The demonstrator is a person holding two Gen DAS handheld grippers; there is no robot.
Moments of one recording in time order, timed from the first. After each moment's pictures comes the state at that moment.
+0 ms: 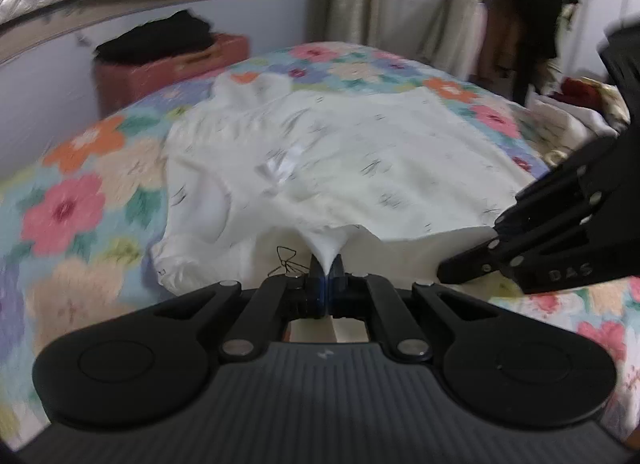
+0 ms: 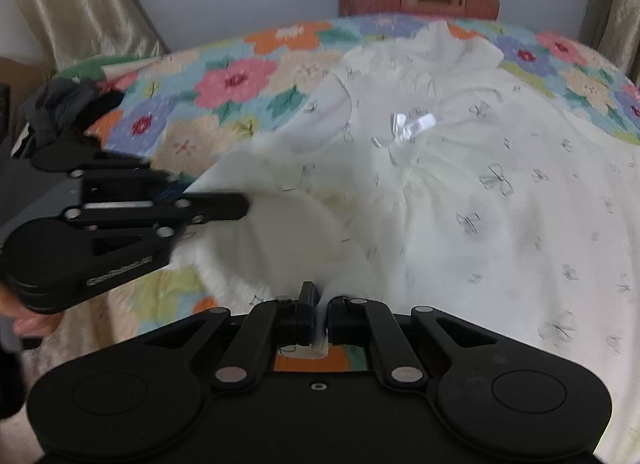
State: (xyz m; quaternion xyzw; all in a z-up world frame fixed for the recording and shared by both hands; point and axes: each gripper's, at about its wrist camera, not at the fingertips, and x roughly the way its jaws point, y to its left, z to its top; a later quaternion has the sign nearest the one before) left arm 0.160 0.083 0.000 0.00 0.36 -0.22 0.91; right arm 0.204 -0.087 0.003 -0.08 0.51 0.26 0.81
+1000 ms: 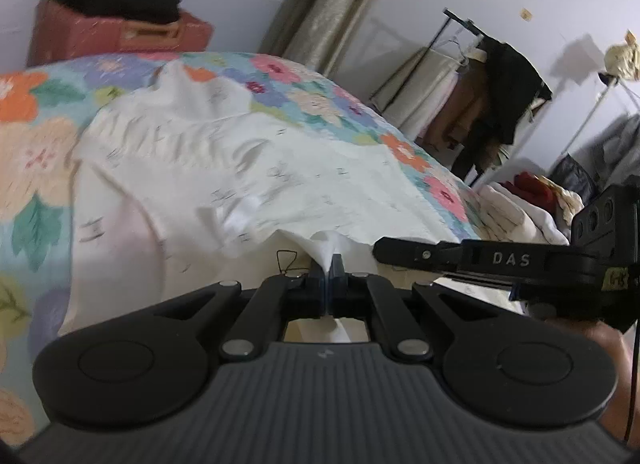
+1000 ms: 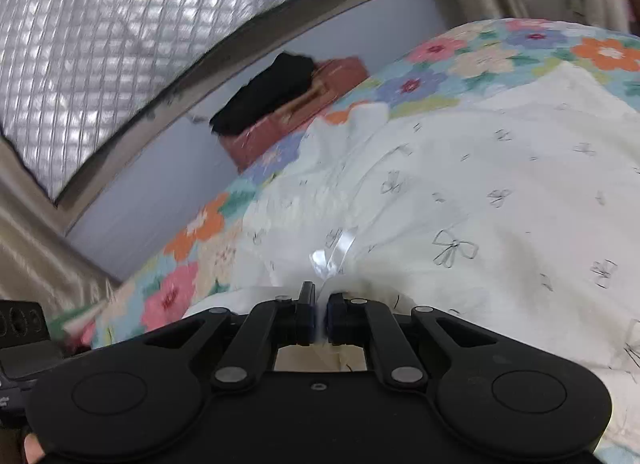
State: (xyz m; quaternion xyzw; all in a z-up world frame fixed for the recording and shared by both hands) left arm 0.286 0.116 -0.056 -0.18 0.34 -0.30 0.87; right arm 0.284 -0.137 -0.064 0.21 0.36 0.15 0.90
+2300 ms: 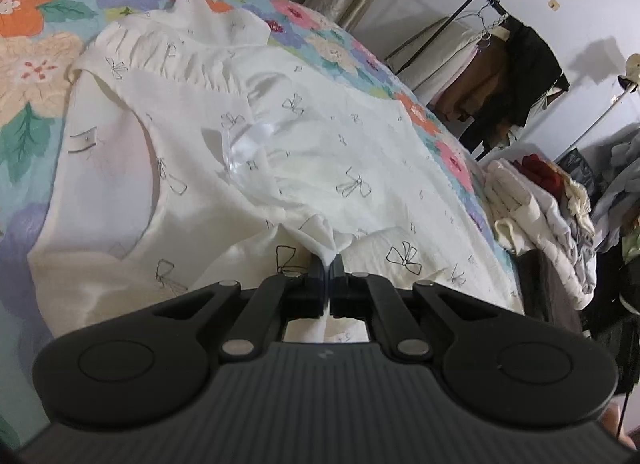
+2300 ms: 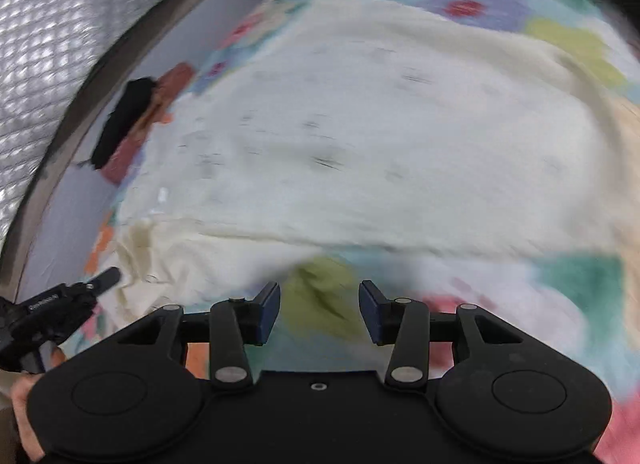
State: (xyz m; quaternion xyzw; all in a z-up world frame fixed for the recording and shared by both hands) left arm 0.285 0.101 -0.079 -0.19 0.41 -0.29 0.84; right arm 0.126 -0.270 -0.121 0.35 0.41 -0.05 0.84
